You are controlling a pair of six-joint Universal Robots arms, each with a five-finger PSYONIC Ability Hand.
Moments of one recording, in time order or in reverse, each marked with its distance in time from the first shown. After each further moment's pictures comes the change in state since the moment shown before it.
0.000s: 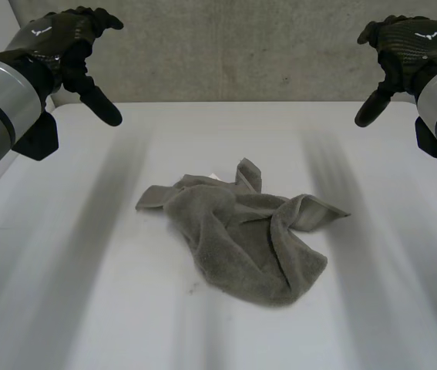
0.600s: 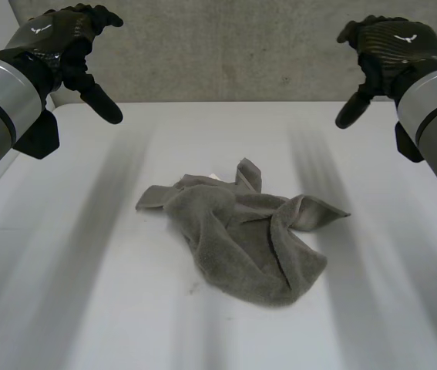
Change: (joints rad) left arm -0.001 0.001 0.004 0.008 -0.004 -0.007; right arm 0.054 -0.011 0.036 -0.050 0.022 0.040; left_hand 0.000 0.001 0.000 0.002 0.000; right_hand 0.000 0.000 0.000 0.000 0.000
